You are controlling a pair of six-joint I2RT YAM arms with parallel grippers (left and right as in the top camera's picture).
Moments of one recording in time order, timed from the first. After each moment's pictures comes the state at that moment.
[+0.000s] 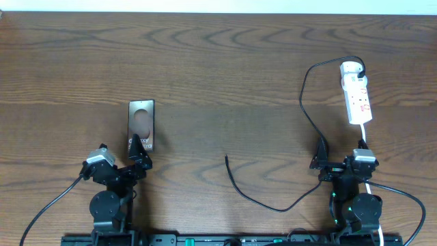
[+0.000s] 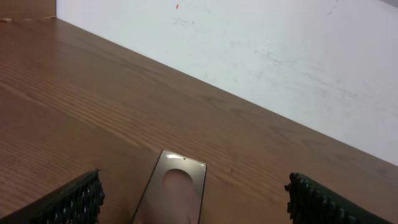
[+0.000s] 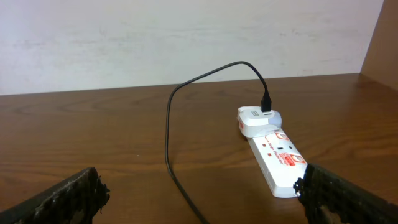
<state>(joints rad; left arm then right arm) 0.03 0.02 0.02 -0.12 -0.08 -0.38 0.06 0.01 0.01 -0.06 0.11 0.07</state>
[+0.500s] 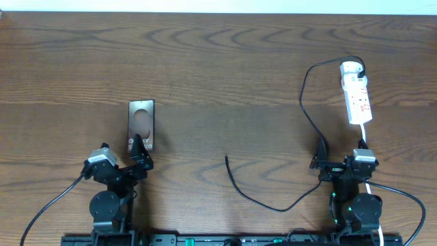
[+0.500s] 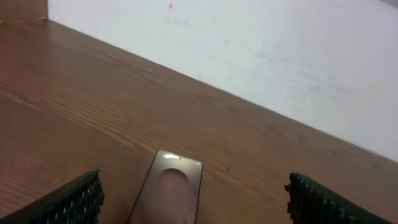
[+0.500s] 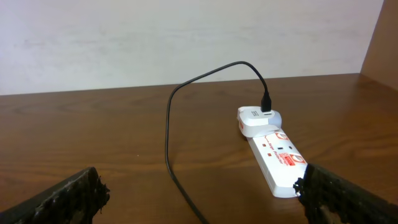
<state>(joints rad) 0.03 0.02 0.03 -0.11 -0.06 -0.35 0.06 0.01 0.01 -0.06 0.11 0.07</state>
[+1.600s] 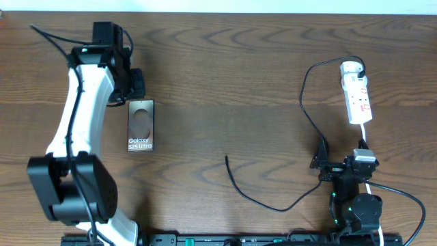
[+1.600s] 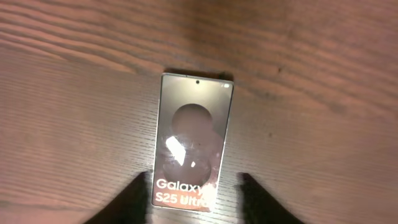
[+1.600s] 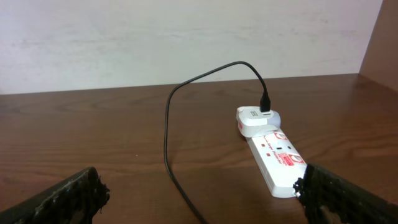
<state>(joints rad) 0.03 1.81 1.57 -1.10 0.00 -0.13 0.06 0.01 0.01 -0.06 0.11 0.07</state>
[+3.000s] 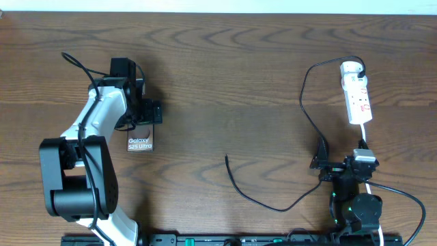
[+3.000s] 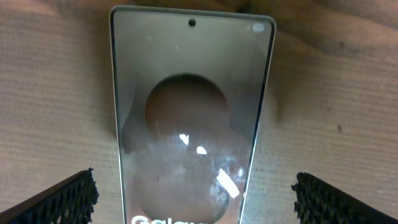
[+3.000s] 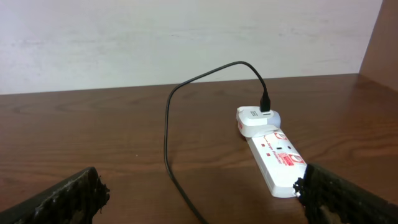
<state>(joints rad) 0.03 1.83 1.20 -0.79 0.01 -0.08 0.06 0.01 0.01 -0.06 0.11 0.07</state>
